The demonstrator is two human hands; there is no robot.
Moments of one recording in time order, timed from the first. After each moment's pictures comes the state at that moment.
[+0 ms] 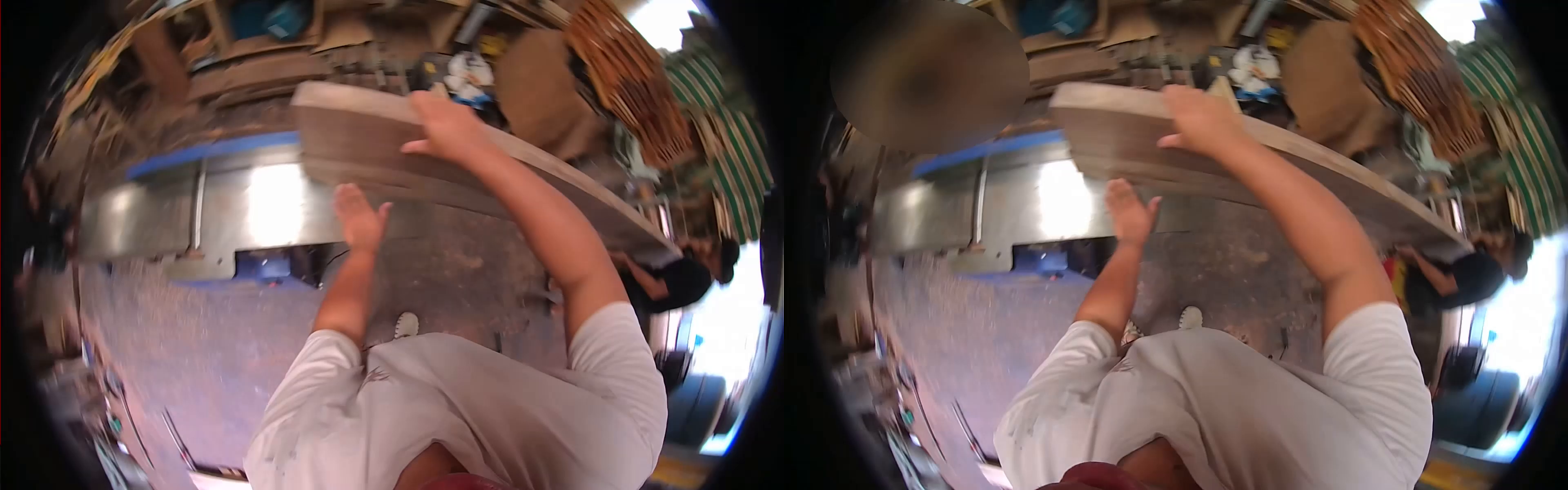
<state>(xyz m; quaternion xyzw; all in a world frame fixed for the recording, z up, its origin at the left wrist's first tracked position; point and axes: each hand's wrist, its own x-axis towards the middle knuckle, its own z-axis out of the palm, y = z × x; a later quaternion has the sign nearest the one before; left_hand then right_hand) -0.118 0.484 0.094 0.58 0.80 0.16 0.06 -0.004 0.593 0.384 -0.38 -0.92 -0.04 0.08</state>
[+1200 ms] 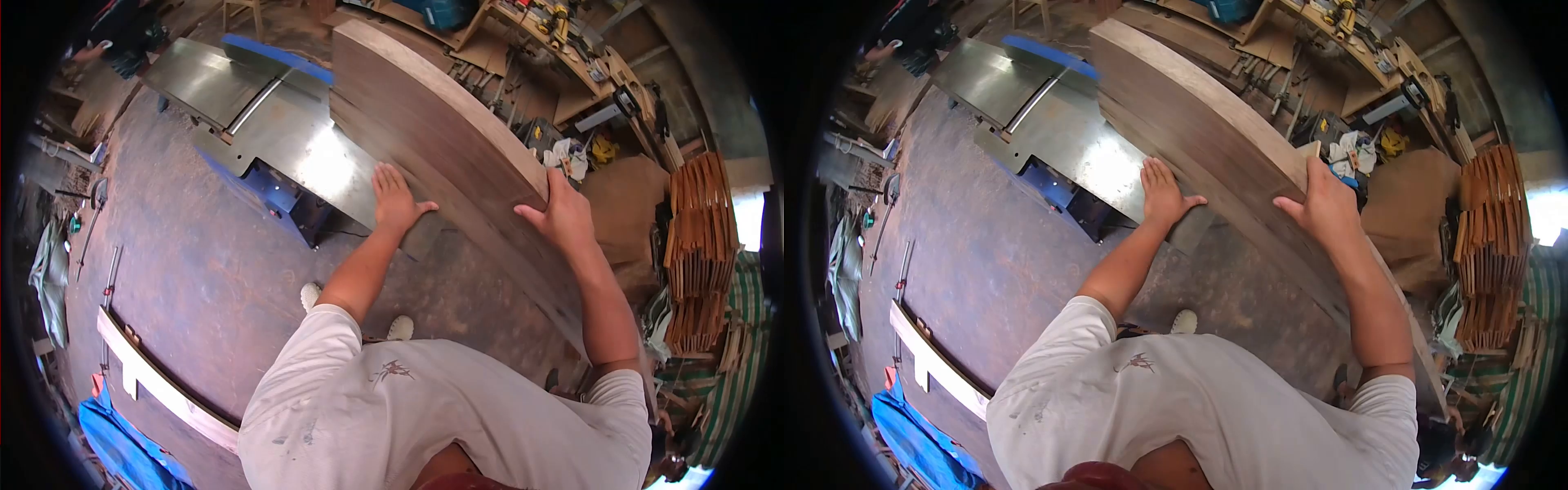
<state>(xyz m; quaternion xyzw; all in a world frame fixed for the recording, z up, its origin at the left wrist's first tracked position) -0.076 0.533 0.106 0.41 0.89 0.19 0.06 0.125 0.635 0.396 -0.31 -0.95 -0.03 0.06</state>
